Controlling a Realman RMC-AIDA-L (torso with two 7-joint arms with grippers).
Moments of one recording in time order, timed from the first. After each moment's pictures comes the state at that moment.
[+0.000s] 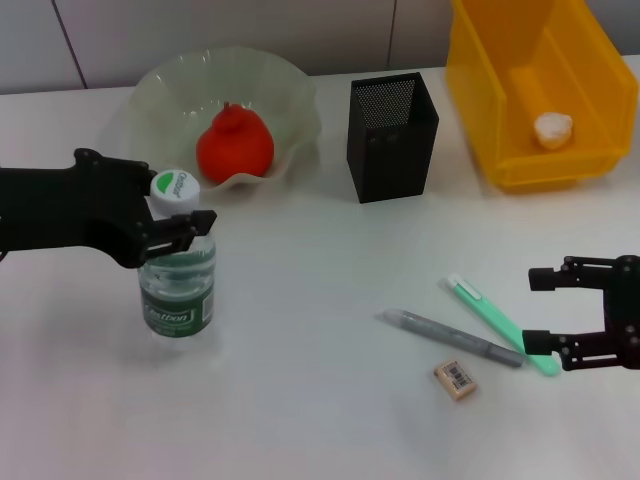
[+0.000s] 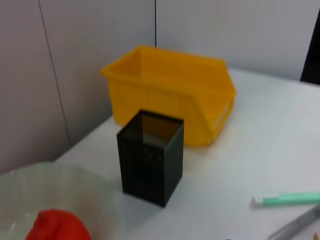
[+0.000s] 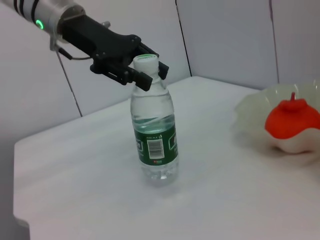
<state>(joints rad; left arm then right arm) -0.25 -2.07 1.33 1.73 2.14 1.44 -2.17 0.34 2.05 -0.49 -0.89 -2.17 -1.89 1.33</state>
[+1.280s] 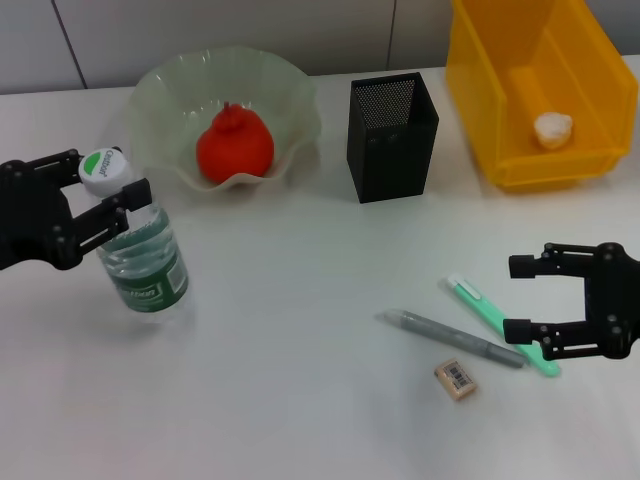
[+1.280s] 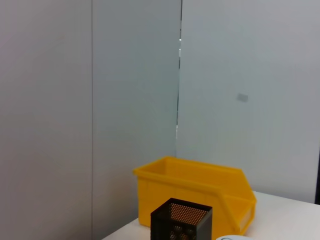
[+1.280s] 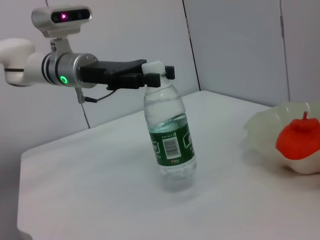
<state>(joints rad) -0.25 -2.07 0.96 0.97 1.55 1.50 -1.33 0.36 2.06 -0.50 -0.88 -2.14 -1.89 1.32</state>
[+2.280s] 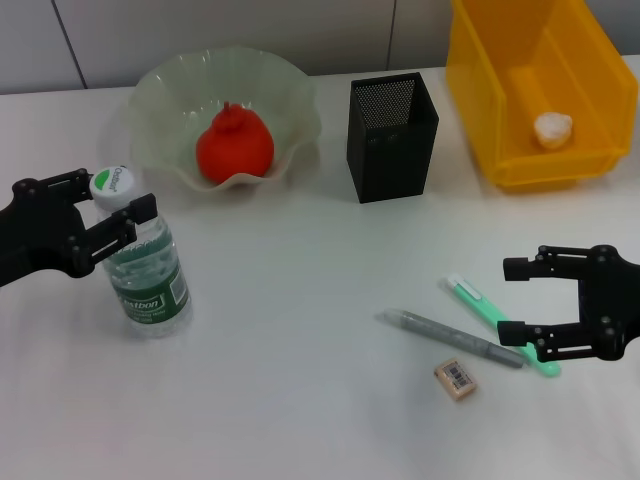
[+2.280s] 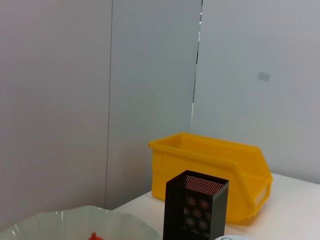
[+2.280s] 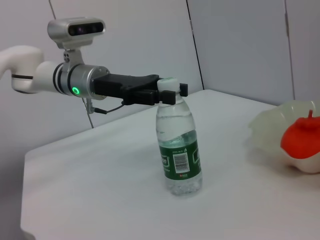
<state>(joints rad) -0.28 -2.06 0.96 0.87 1.58 1.43 -1.29 0.37 2.06 -0.51 -0.87 -2.15 -1.89 1.32</state>
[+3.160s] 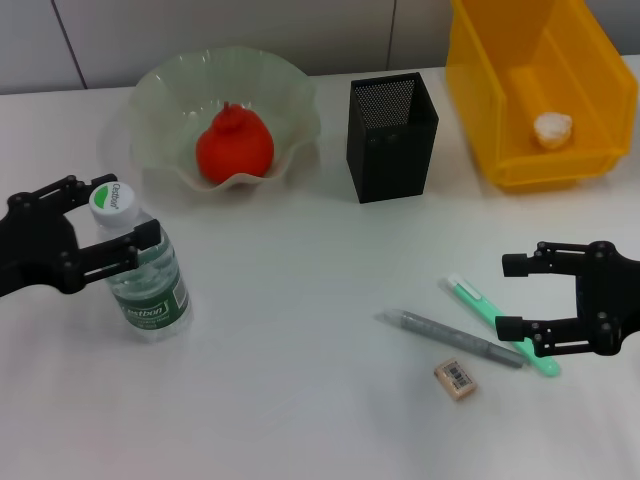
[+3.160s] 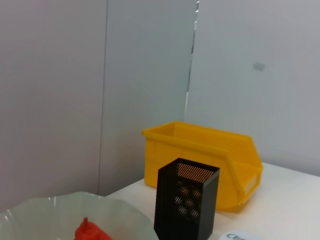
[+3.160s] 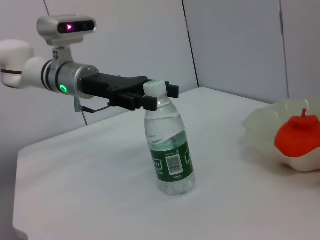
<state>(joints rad) -0.26 -2.06 0.95 0.91 1.63 1.47 -1.33 0.37 2.06 -0.51 -0.87 -2.15 -1.87 1.32</state>
